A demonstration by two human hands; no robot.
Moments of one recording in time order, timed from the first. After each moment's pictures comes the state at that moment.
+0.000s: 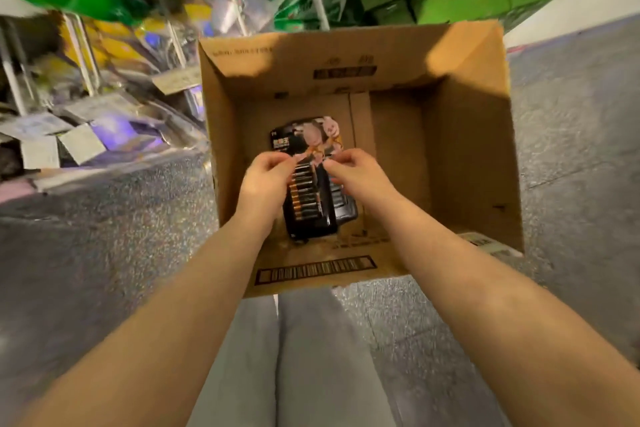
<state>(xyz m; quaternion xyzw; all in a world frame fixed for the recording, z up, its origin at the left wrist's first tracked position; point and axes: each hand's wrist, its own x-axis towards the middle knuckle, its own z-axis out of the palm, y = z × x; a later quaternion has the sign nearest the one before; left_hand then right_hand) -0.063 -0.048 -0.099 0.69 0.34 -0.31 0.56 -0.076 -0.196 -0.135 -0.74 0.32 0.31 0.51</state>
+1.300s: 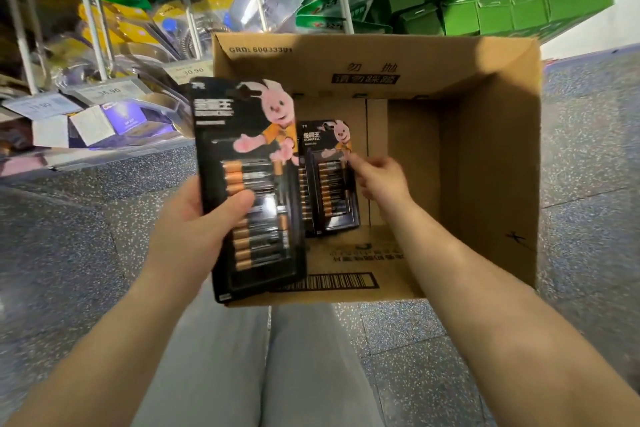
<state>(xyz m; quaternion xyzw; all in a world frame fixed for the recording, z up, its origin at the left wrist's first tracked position) -0.093 0.013 -0.030 0.69 0.28 -0.22 0.63 -0.066 -0.215 -0.156 -0.67 0.42 0.29 0.53</state>
